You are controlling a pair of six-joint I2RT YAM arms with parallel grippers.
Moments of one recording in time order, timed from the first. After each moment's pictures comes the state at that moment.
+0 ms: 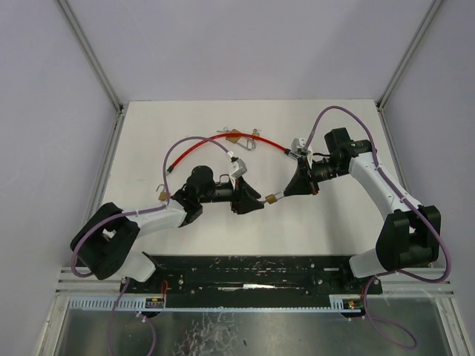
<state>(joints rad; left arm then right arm) -0.67 1.43 0.59 0.70 0.75 -0.29 0.20 1.46 1.17 -1.07 -1.20 -0.98</state>
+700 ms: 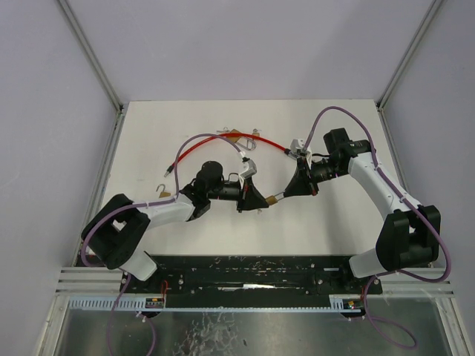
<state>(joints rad) -0.69 1.54 0.69 0.66 0.84 -0.26 0.21 1.46 1.17 -1.08 -1.20 -0.98</state>
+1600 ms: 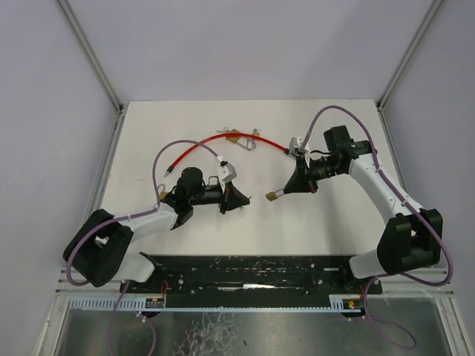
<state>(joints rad) -0.59 1.37 0.52 0.59 0.77 -0.09 0.22 1.44 1.18 -1.02 -1.13 -0.94</state>
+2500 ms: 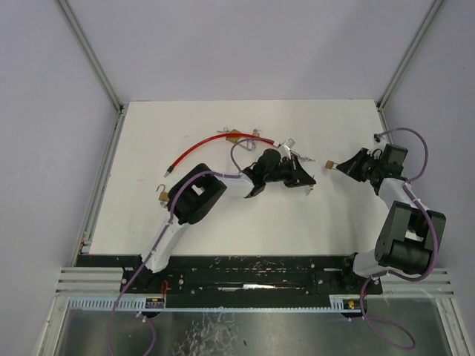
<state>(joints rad) -0.78 2.28 1.38 0.70 0.49 -1.09 -0.31 1.44 0.78 -0.06 -0.64 0.30</state>
